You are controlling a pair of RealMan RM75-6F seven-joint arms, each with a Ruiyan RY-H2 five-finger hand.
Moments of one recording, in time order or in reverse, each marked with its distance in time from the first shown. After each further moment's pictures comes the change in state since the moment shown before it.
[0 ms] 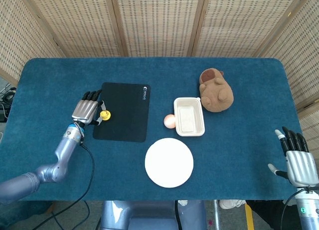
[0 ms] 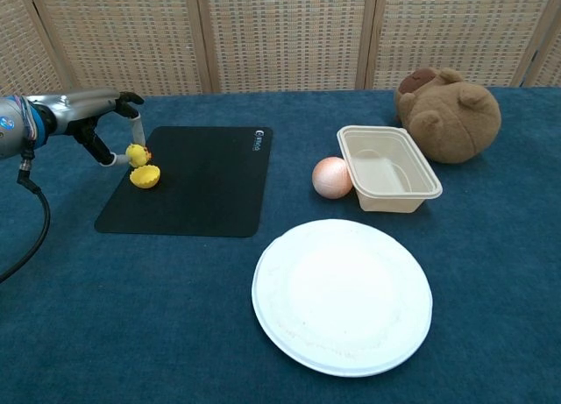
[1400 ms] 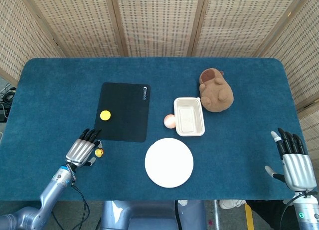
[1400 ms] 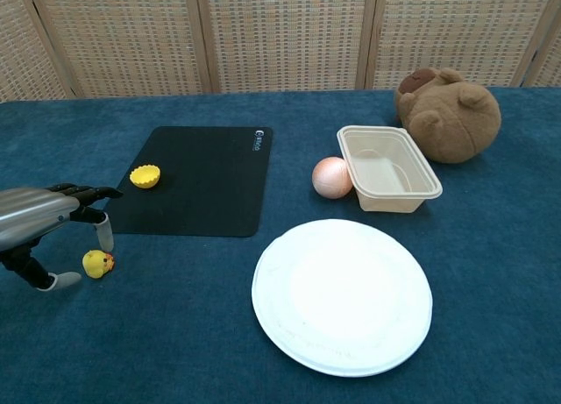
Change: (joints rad) left arm 0.306 0.055 0.243 -0.252 0.373 0.206 0.031; right arm -0.017 0.003 -0.020 -0.032 -0.075 0.055 -0.029
